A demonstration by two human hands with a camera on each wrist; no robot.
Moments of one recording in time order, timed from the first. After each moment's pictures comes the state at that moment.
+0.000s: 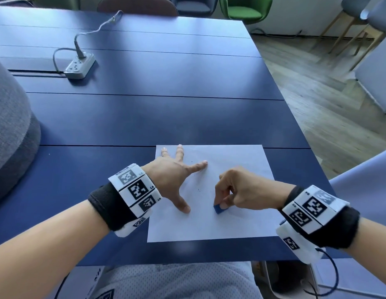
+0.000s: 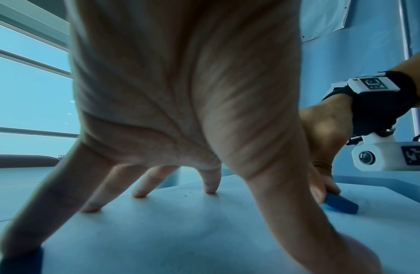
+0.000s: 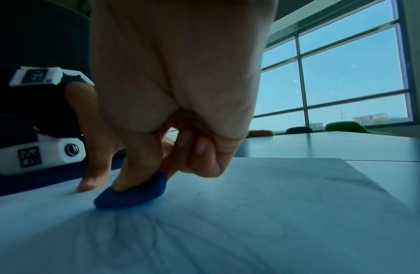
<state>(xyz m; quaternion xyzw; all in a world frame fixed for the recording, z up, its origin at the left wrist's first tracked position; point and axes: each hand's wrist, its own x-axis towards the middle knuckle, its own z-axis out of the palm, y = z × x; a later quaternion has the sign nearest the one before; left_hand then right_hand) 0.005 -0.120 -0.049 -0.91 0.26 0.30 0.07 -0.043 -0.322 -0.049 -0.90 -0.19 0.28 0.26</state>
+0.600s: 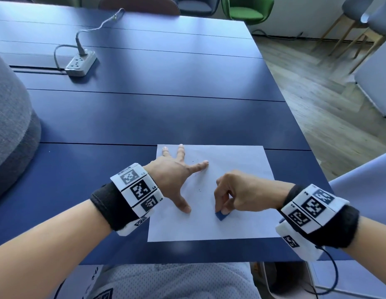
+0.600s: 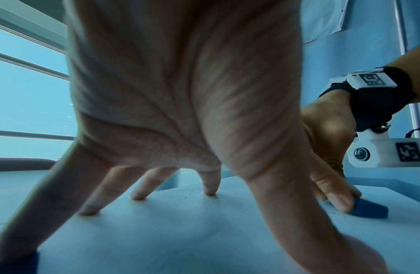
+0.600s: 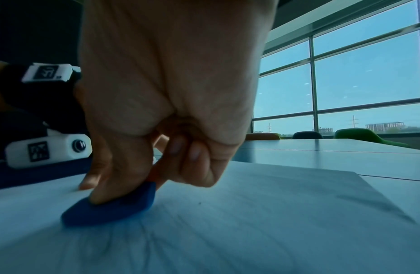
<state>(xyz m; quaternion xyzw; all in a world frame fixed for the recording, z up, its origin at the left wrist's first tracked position) 0.005 -0.120 -0.051 -0.91 0.26 0.30 0.07 -0.044 -0.314 -0.041 -0.89 -0.21 0.33 0.24</state>
